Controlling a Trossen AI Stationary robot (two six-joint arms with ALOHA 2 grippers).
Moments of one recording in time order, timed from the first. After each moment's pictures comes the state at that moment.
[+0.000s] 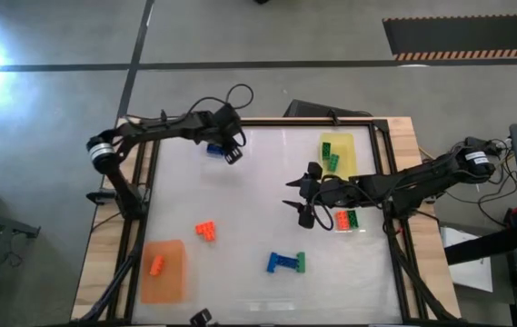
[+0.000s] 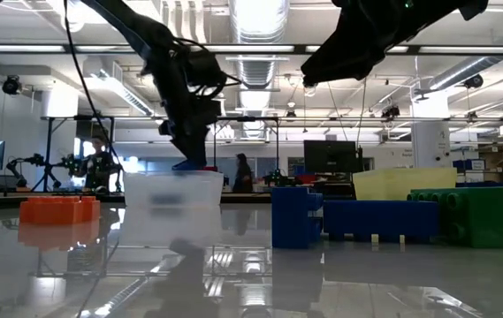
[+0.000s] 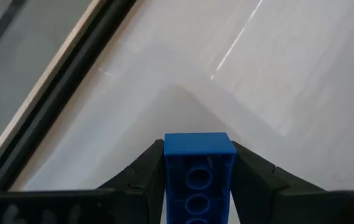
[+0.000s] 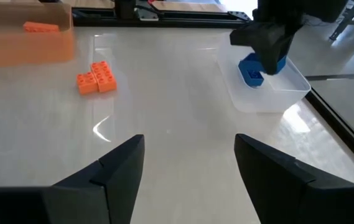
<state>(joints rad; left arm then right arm) 0.56 1.69 1.22 -0.60 -0.10 0.01 0.15 1.30 0.78 0.03 0.35 0.07</state>
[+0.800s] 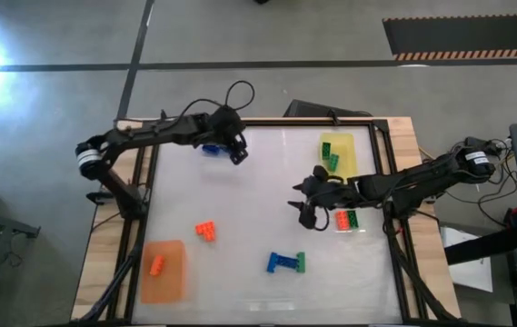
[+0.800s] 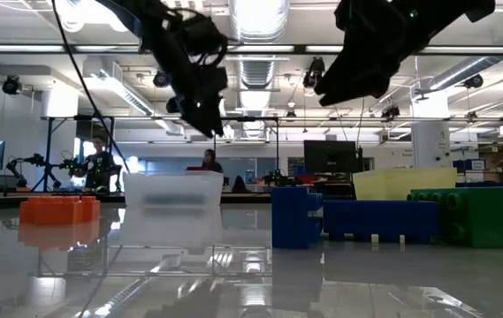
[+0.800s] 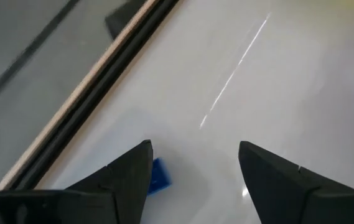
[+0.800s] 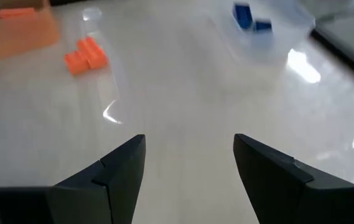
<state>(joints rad) 0.46 1.58 1.23 -0.52 -0.13 -0.05 0.15 1.30 0.78 -0.12 0.35 0.32</state>
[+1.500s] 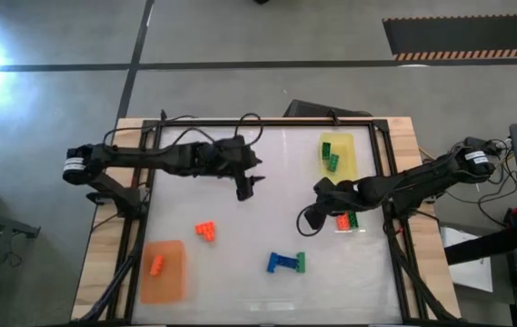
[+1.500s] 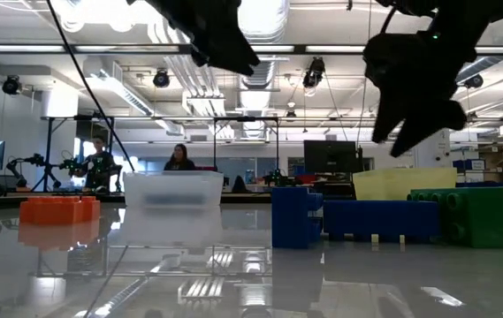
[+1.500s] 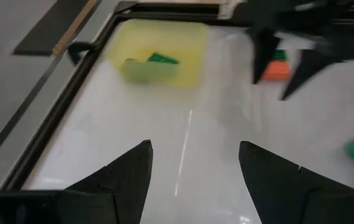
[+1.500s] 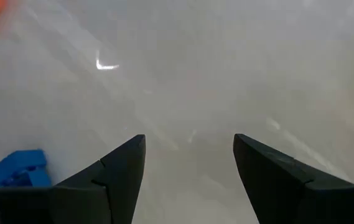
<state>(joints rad) 0.09 1.46 1.22 -0.33 -0.13 0.01 0.18 1.31 0.78 -0.55 0.23 1.02</state>
